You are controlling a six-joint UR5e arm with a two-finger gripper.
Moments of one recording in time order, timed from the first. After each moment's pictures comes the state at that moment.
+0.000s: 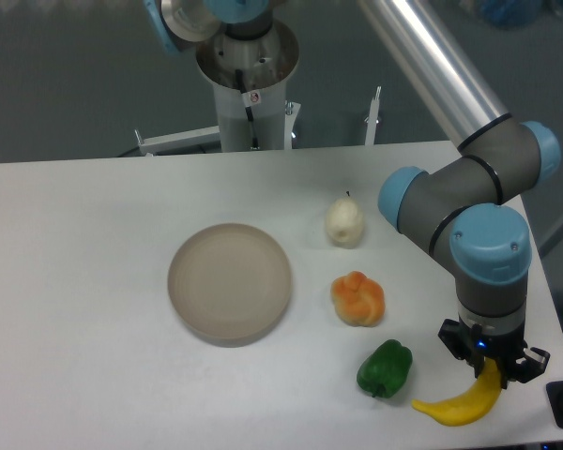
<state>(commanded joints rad) 2.37 -2.33 -1.05 -0.98 1.68 1.11</state>
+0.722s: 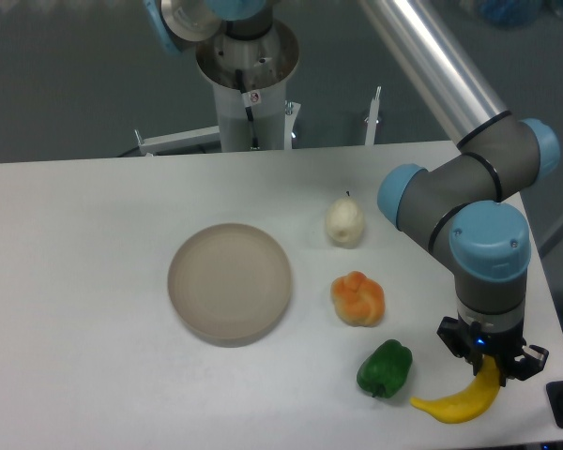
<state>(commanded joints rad) 2.37 -2.32 -1.06 -0.98 1.68 1.11</state>
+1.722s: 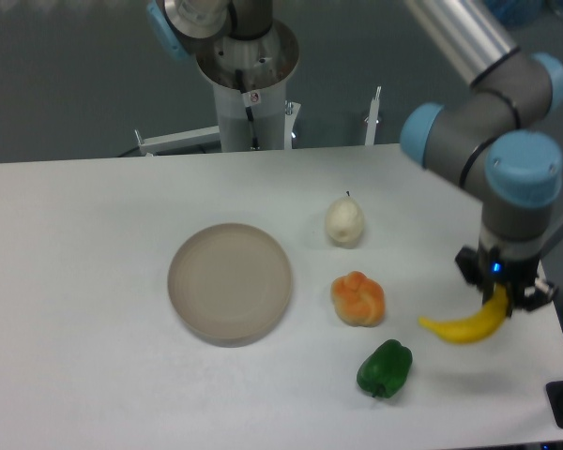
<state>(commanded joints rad) 2.60 -2.04 -1.46 -1.00 1.58 1.58</state>
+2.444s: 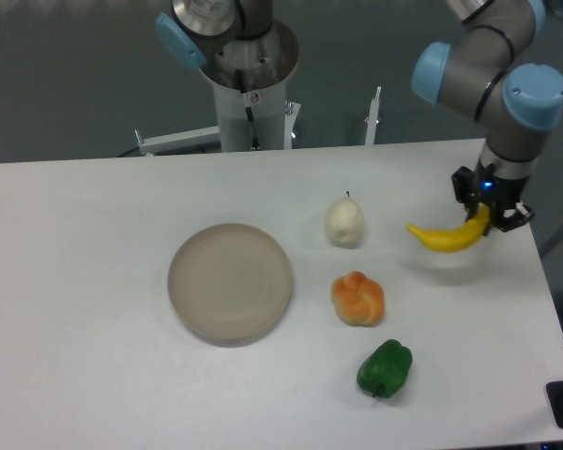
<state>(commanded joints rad) 2.69 -1.97 -1.72 -0.98 1.56 1.67</state>
